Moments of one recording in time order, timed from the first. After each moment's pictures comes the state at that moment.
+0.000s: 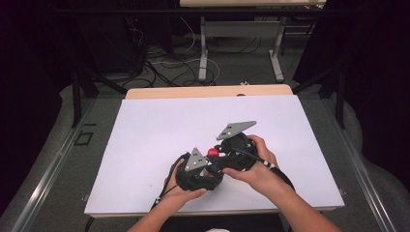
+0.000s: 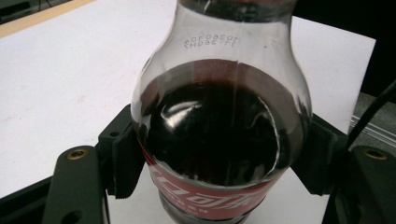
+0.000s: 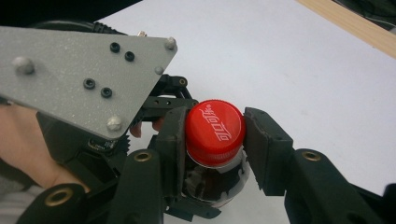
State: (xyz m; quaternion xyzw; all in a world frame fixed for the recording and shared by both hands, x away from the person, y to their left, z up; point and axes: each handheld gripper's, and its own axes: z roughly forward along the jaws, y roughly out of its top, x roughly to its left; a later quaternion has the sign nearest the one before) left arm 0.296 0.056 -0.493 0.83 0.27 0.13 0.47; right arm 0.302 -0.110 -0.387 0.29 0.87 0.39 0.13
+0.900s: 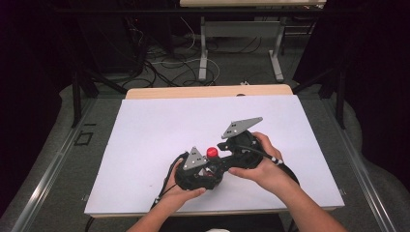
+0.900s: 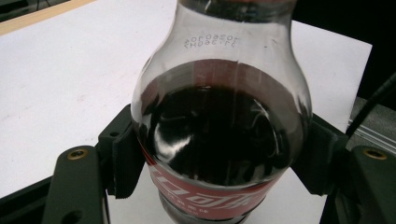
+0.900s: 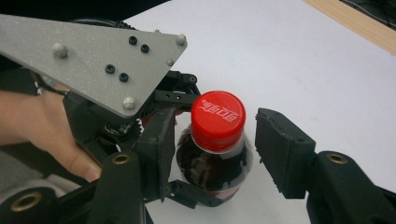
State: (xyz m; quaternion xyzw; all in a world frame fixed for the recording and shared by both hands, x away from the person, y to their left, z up) left arm 0.298 0.059 -0.491 0.83 0.28 0.13 0.47; right arm 0.302 -0.119 -0.382 0.28 0.87 0.40 0.10
